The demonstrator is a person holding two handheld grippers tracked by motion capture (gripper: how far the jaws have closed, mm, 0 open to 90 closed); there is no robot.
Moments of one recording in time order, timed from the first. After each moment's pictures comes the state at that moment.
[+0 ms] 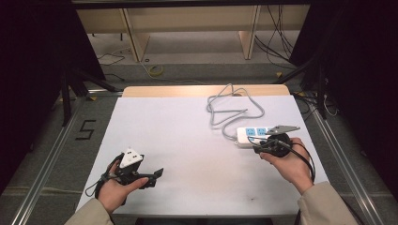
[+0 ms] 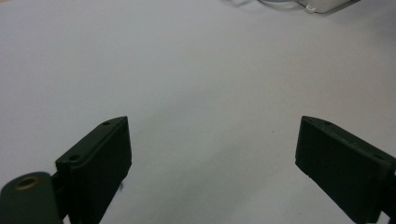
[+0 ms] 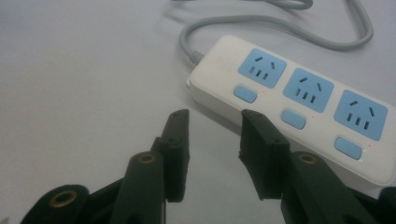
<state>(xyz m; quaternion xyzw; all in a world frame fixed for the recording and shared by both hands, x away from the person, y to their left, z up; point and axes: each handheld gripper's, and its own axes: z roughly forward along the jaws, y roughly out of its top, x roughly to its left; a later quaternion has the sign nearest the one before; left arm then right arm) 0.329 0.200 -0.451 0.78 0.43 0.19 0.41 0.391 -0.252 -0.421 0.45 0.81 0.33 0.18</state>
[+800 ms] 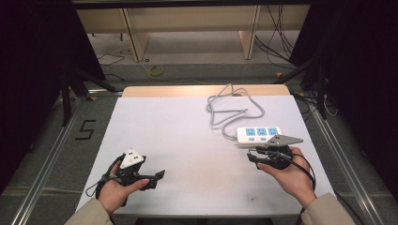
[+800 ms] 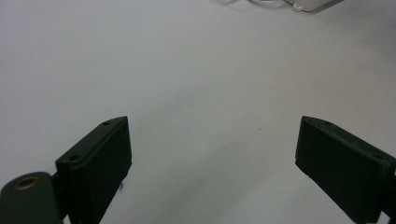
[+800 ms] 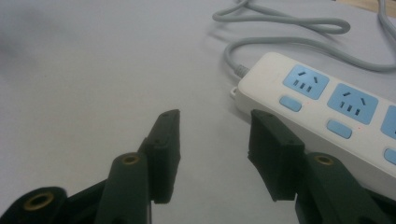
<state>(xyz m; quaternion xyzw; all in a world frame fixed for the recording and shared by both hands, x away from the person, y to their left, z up) 0.326 0.196 -0.451 0.79 0.42 0.18 0.42 0.359 -0.245 -0.425 0.40 0.81 0.39 0.17</state>
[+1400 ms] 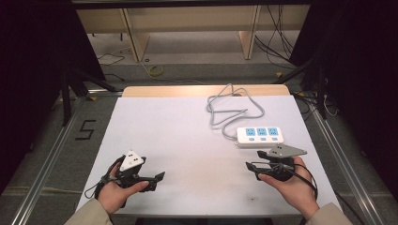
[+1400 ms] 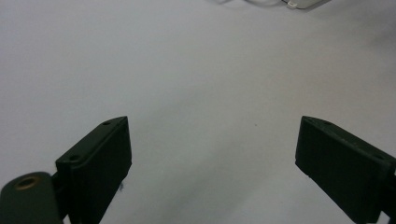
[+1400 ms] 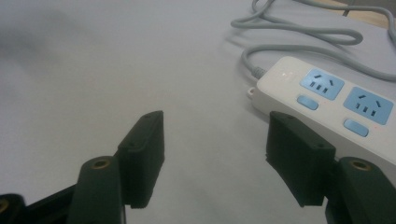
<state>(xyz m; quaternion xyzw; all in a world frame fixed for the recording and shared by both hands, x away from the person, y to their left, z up) 0.321 0.197 -0.451 0.79 0.41 0.18 0.42 0.336 -0.247 -0.433 0.37 0.81 0.42 0.18</state>
